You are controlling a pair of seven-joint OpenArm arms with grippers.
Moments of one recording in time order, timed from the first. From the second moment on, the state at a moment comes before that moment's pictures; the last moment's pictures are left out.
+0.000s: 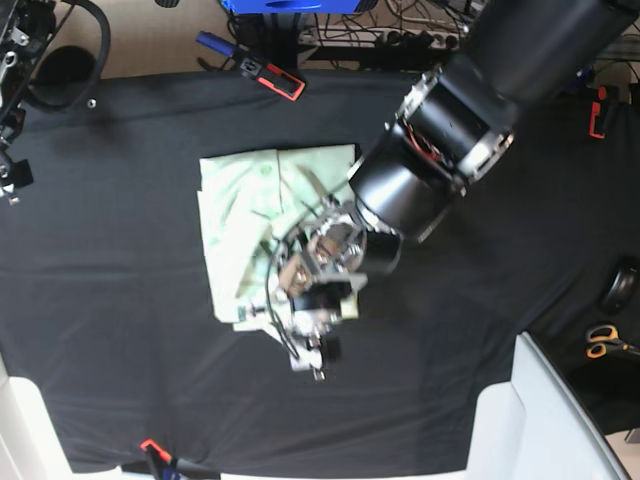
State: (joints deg) left arm -31.9 4.3 41.2 45.0 35.2 -25.8 39.7; right arm -19.0 7.0 27.5 106.9 21.5 -10.2 -49.9
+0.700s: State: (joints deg) left arm -34.6 3.1 41.4 45.2 35.2 -25.8 39.7; right arm -18.2 7.1 27.3 106.9 21.5 -10.2 -49.9
